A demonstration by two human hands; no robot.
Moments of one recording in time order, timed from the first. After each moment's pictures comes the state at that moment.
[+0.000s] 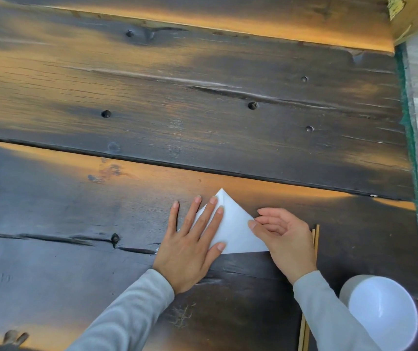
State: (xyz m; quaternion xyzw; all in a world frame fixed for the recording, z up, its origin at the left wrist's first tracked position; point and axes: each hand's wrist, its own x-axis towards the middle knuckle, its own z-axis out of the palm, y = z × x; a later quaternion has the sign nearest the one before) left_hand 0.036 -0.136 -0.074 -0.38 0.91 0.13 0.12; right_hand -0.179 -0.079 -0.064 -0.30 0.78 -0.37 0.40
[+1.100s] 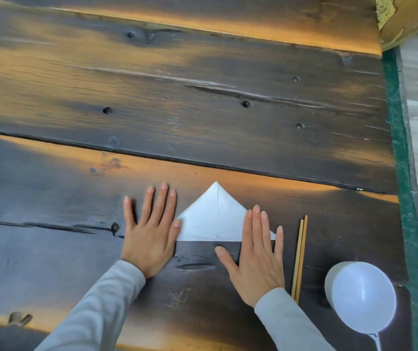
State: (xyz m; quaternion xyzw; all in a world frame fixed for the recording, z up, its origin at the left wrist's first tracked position) left_hand 0.087 -0.139 -0.091 -0.51 0.86 0.07 0.05; right_hand -0.128 -0.027 -0.091 -0.59 0.79 0.05 0.15
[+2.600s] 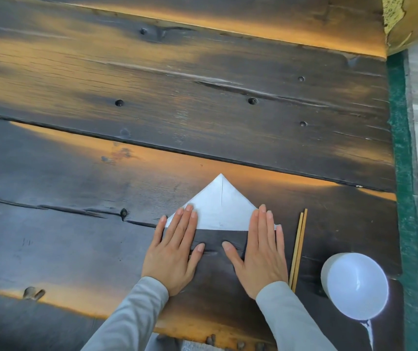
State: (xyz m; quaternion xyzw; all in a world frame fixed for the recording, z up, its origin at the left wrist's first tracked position) left_hand 0.080 -0.070 -0.100 -0.48 0.87 0.12 0.03; right_hand -0.131 -0.011 -0.085 -0.59 0.79 0.07 0.16
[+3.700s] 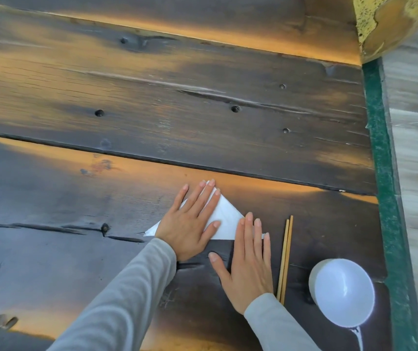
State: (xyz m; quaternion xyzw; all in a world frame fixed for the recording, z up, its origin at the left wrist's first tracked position) left_hand 0.008 -0.150 -0.096 -0.35 0.93 0.10 0.04; right_hand -0.127 -0.012 -0.083 -0.59 0.79 0.02 0.16
